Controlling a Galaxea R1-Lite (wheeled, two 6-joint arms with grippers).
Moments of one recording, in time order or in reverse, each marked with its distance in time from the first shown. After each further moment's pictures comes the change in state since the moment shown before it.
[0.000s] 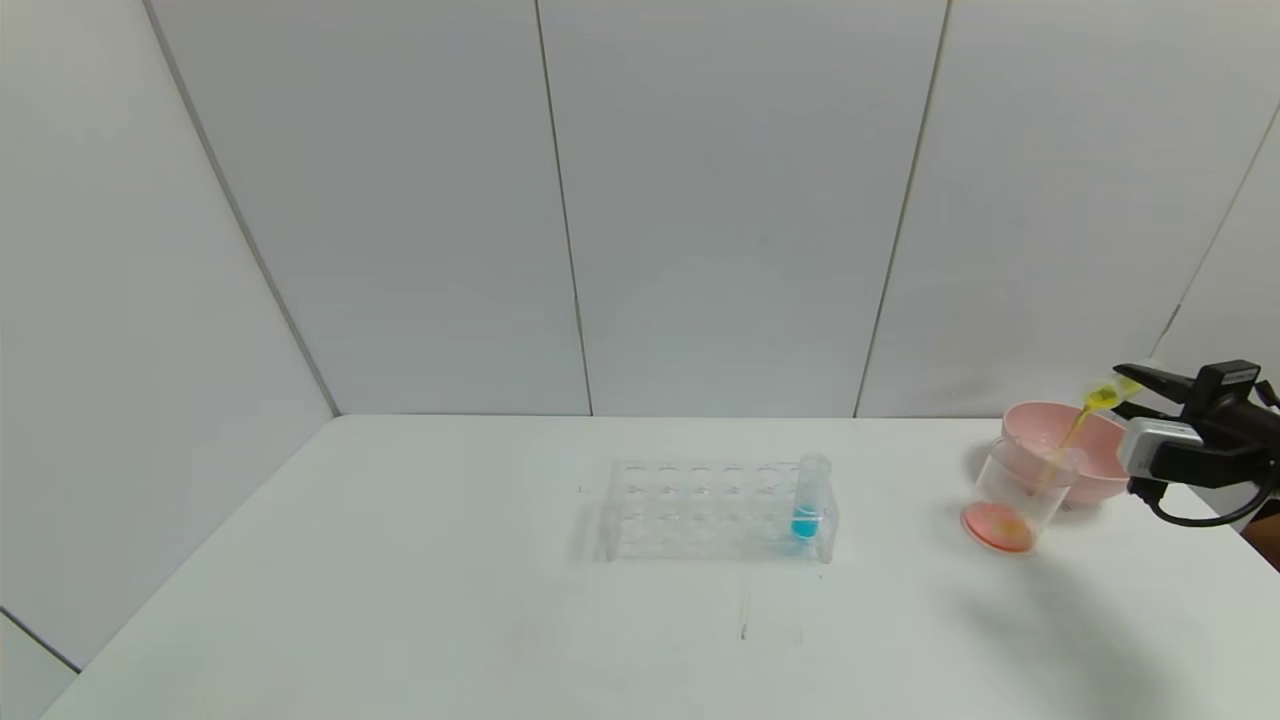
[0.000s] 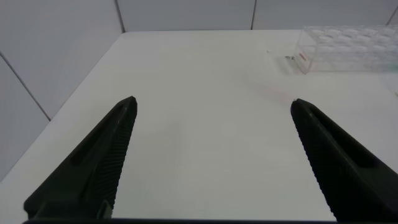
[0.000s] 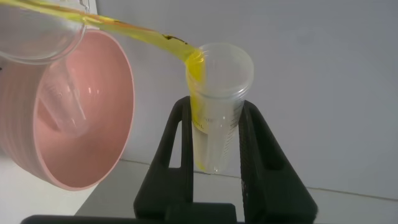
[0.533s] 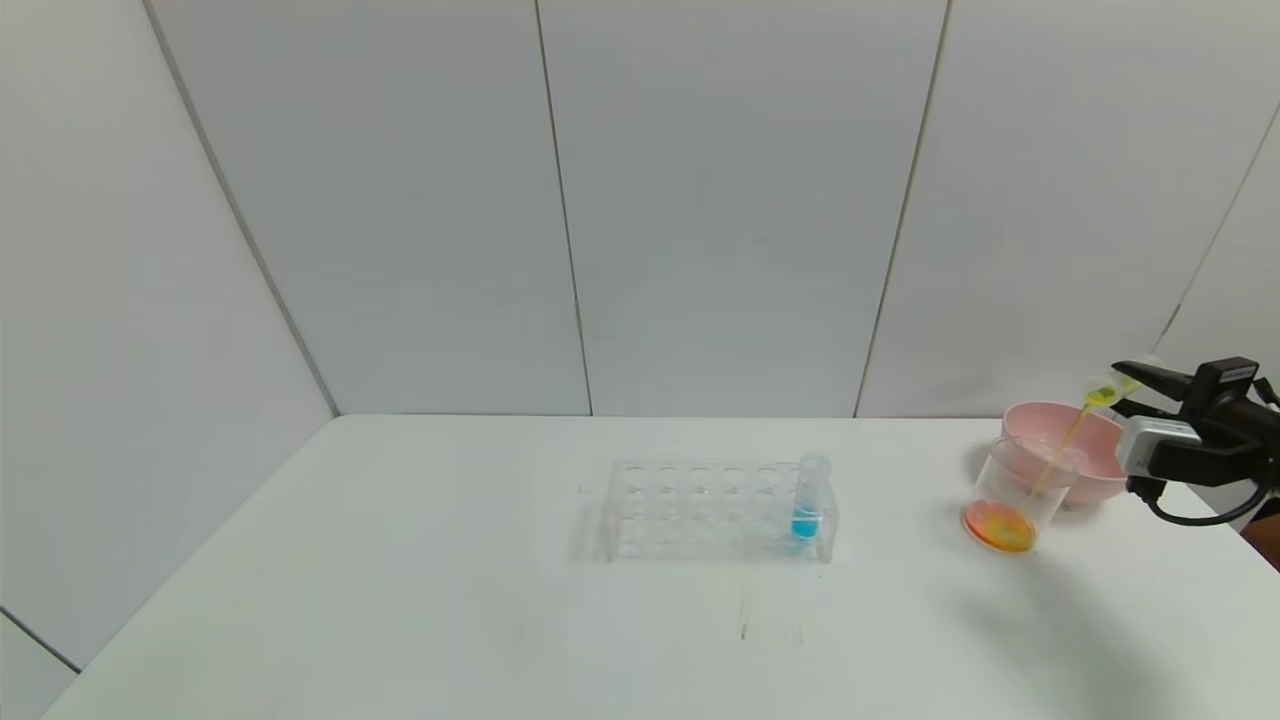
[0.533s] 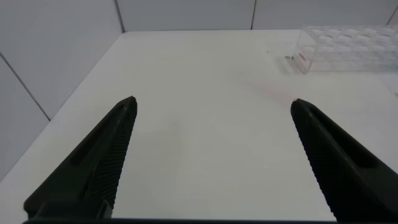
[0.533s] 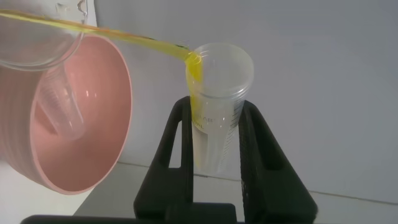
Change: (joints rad) left arm 0.000 0.000 0.000 0.000 0.000 0.000; right arm 0.009 -0.002 -0.004 0.001 0.000 -0.008
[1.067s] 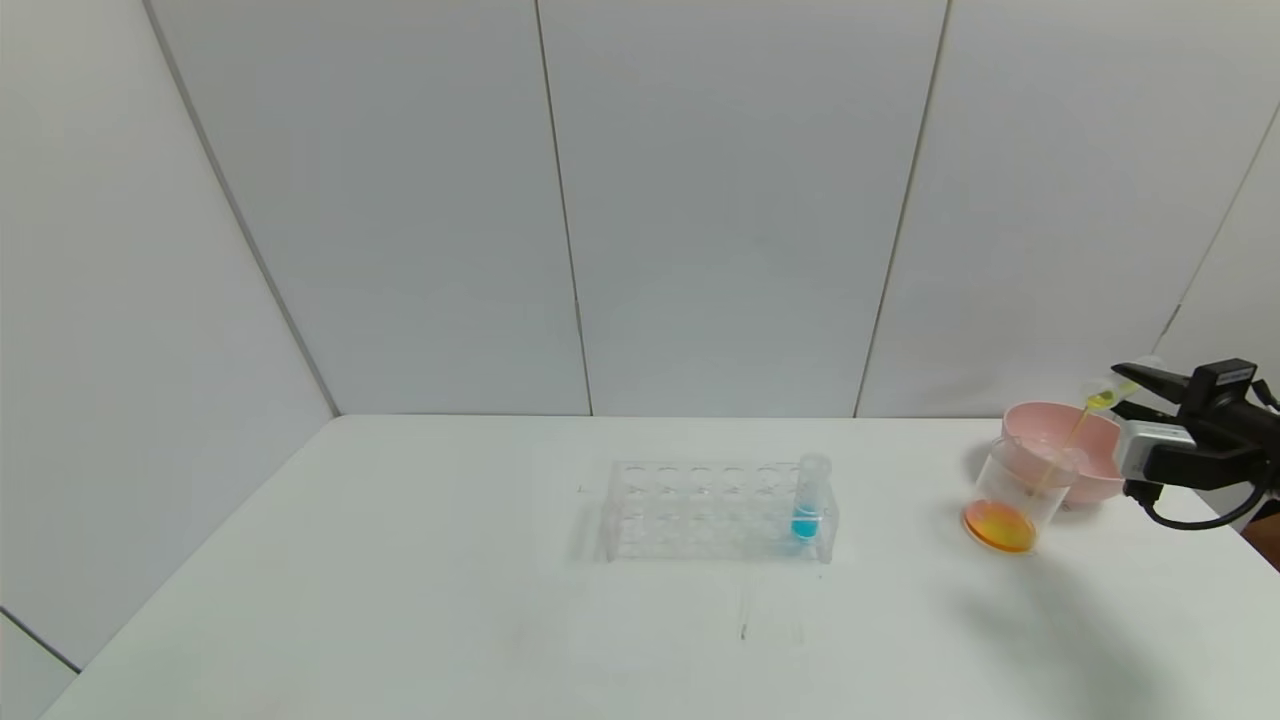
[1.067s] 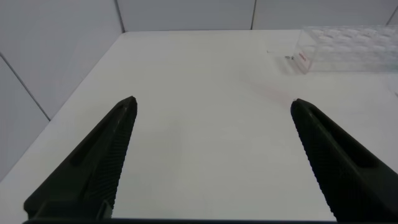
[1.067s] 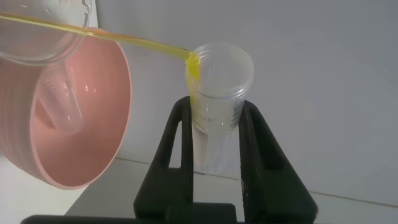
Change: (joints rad) left arm 0.000 0.000 0.000 0.000 0.000 0.000; right arm 0.010 -0.004 0.010 -0.001 -0.021 -0.036
